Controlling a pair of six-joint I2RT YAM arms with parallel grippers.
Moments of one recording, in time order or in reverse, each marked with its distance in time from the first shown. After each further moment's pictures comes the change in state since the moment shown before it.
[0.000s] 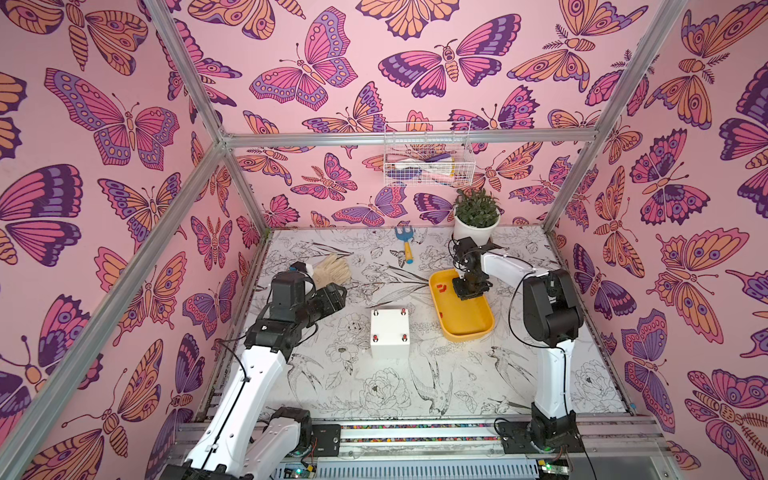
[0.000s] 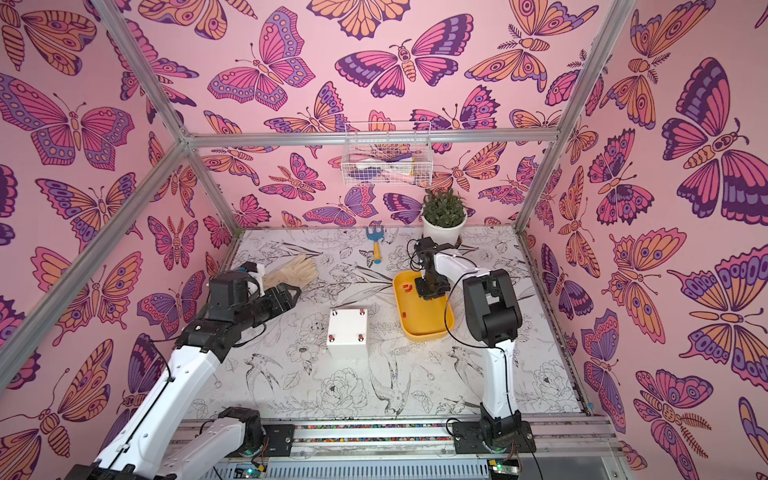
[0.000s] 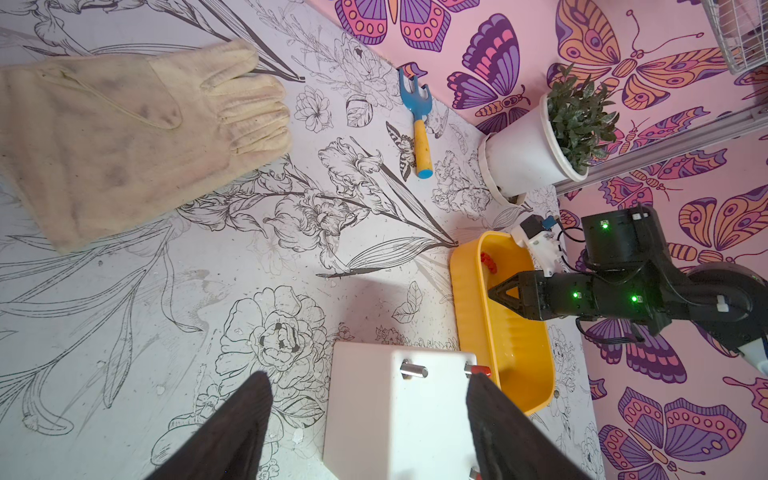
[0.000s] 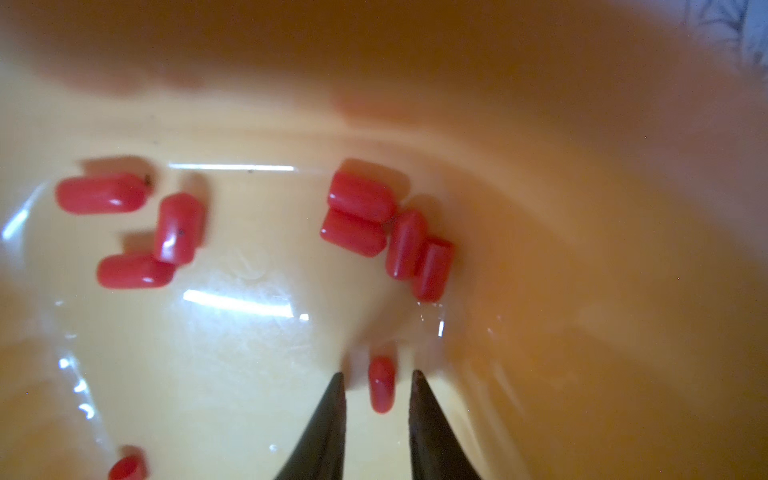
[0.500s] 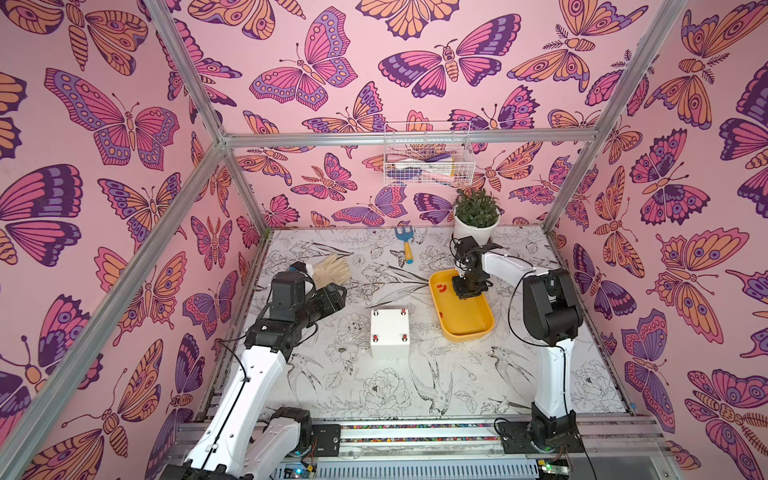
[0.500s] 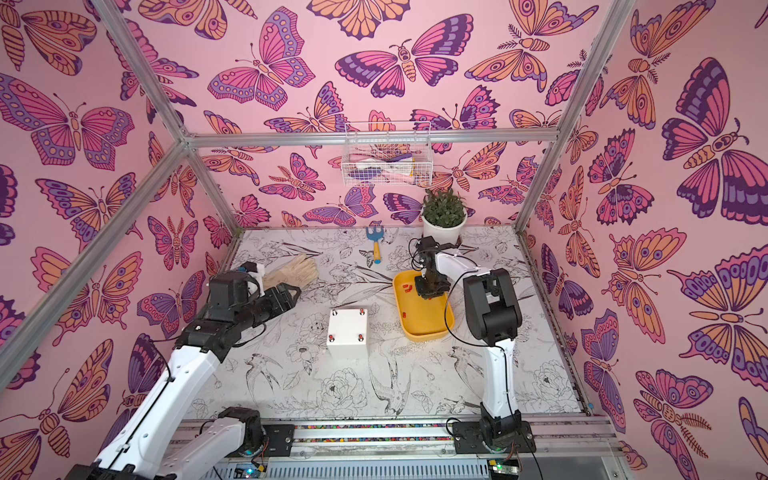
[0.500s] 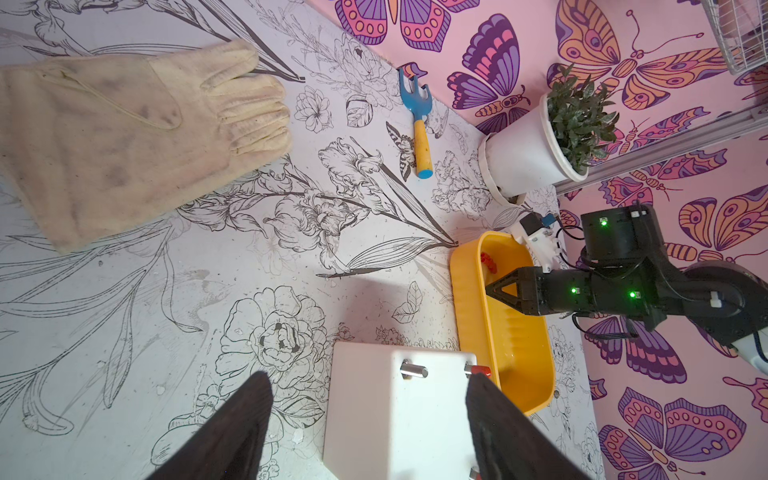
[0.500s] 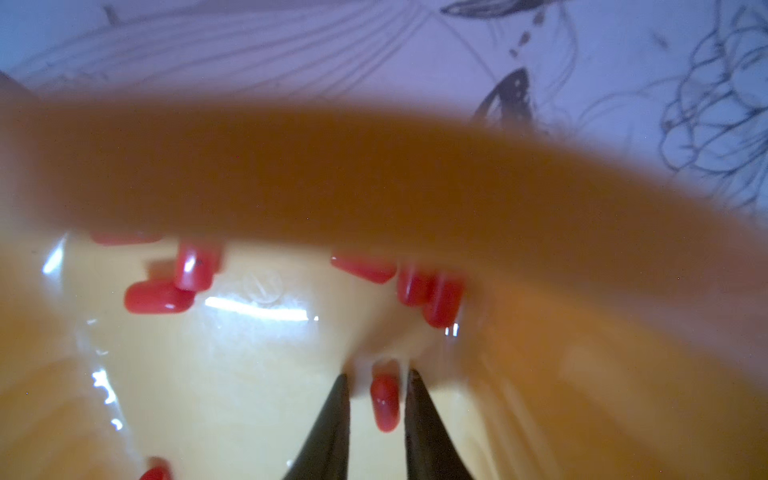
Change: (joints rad) left arm 0.000 0.000 0.000 0.000 0.000 0.000; right arm -0.018 0.012 0.007 0.024 -0.044 0.022
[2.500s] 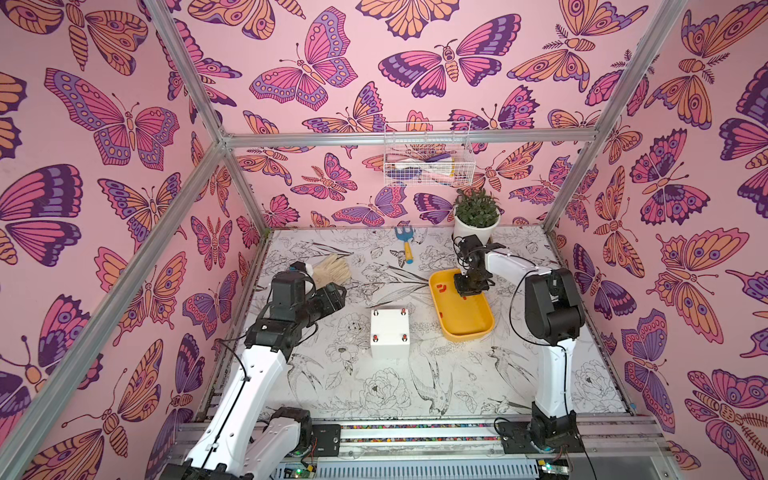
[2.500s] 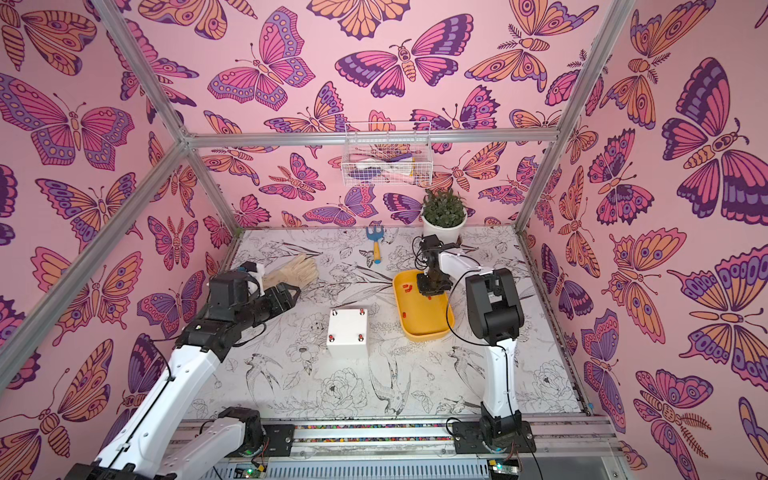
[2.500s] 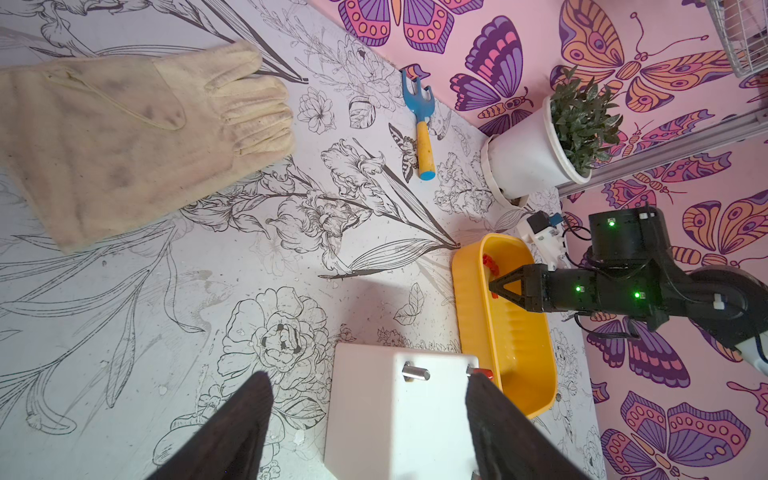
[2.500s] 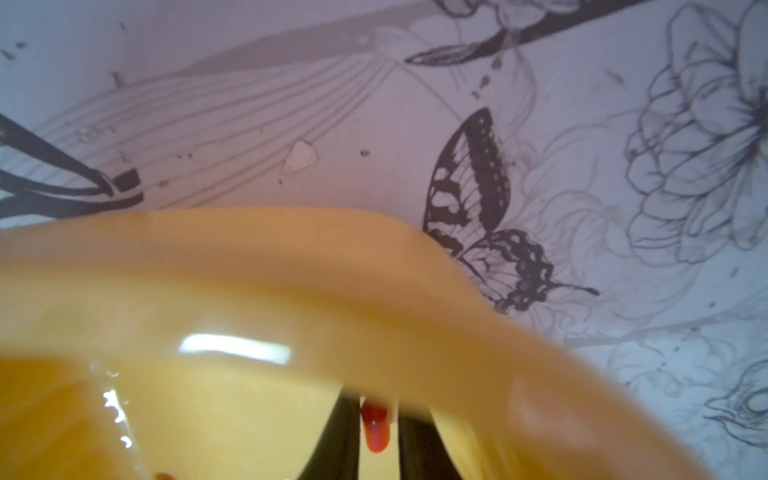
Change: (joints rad) left arm 0.000 0.003 0.002 0.000 -0.007 -0.003; right arm -0.019 -0.002 -0.010 0.040 -0.033 0.019
